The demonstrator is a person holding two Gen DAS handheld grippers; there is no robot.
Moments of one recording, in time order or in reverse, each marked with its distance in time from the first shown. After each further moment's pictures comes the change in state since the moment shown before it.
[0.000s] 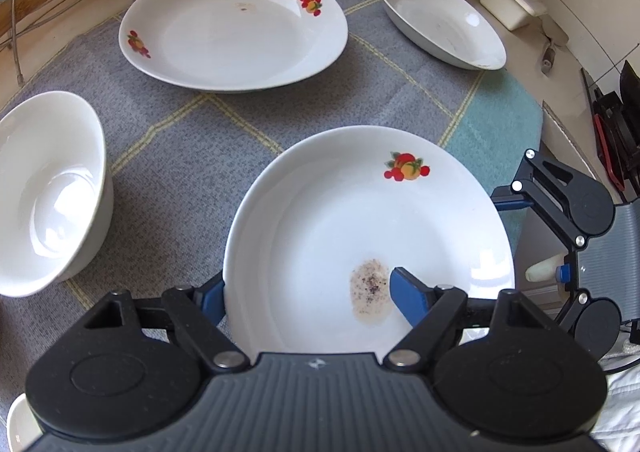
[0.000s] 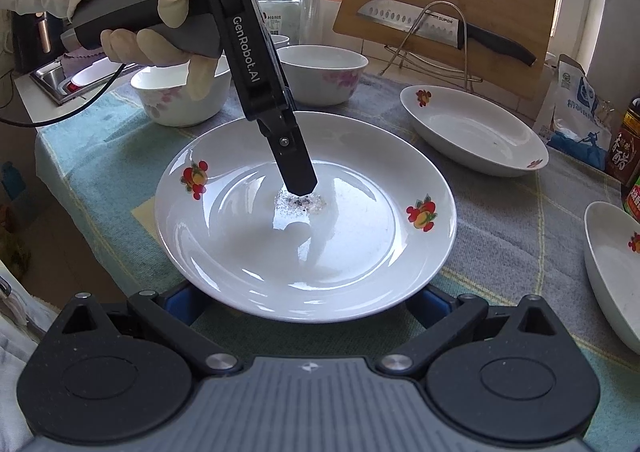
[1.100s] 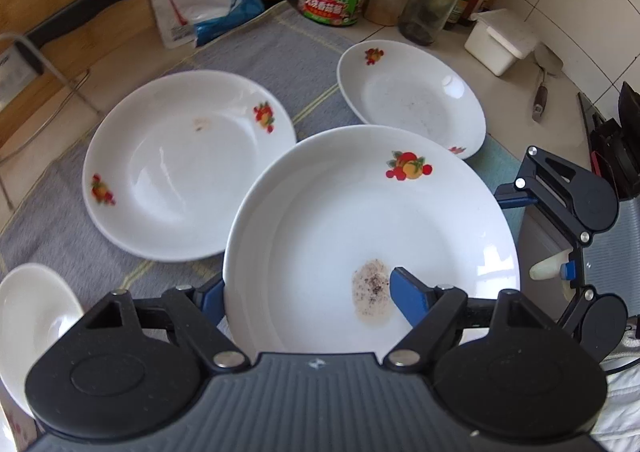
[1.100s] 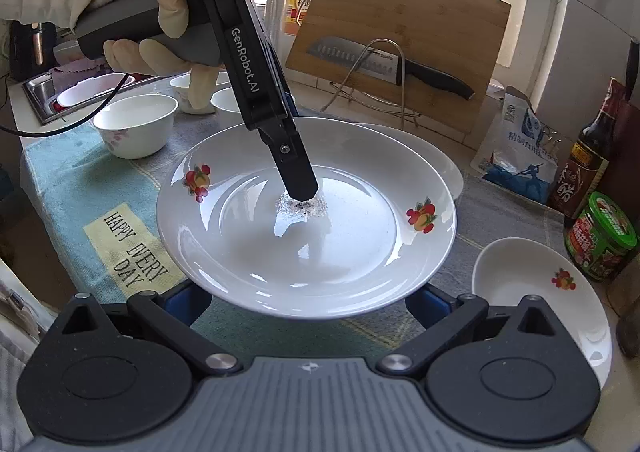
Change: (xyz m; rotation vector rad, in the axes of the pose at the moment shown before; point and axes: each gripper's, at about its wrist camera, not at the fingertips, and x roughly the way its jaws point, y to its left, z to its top) left arm -0.015 -0.052 0.091 0.071 -0.083 0.046; right arm -0.047 -0.078 0.008 -0.042 -0.068 -0.063
